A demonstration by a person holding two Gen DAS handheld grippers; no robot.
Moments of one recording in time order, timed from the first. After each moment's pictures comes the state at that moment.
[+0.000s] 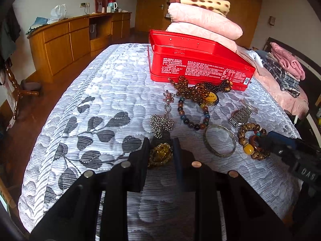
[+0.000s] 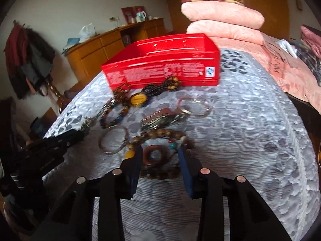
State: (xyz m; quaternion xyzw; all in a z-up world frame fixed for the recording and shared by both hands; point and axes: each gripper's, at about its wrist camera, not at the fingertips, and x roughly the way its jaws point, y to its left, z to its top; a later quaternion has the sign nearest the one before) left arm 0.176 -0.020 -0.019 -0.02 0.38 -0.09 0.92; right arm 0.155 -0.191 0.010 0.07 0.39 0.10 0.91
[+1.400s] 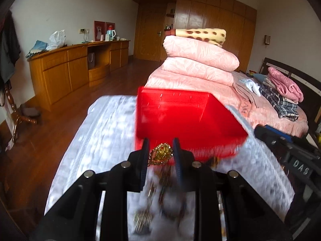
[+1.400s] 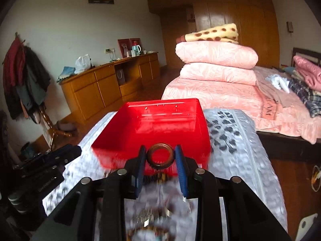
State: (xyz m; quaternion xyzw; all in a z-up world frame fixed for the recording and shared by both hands) left arm 0.256 -0.056 0.075 -0.03 0.28 -0.09 0.95; right arm 0.239 -0.213 0.105 0.07 0.28 0.06 0.96
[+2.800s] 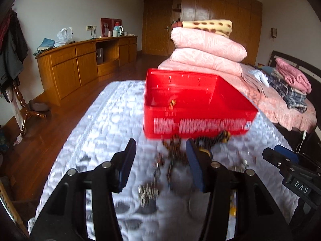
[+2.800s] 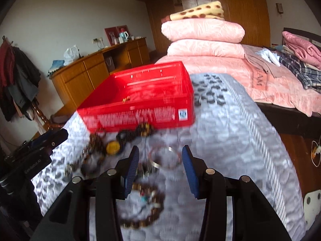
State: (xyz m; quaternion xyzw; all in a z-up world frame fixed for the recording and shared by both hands) left arm 0.210 -0.049 0.035 -0.01 0.31 -0.06 0.95; right arm 0.189 -0.224 0.040 0.10 0.33 0.04 0.94
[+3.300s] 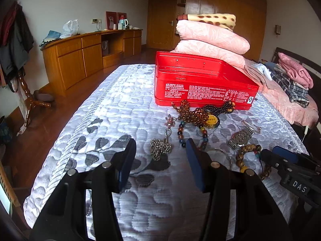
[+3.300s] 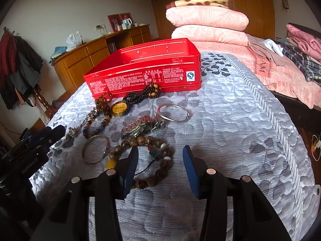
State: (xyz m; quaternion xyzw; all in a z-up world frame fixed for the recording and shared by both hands) left arm 0.170 -0.034 0.004 -0.01 0.32 -0.04 0.95; right arm 0.155 -0.206 0.007 0.08 0.37 0.05 0.92
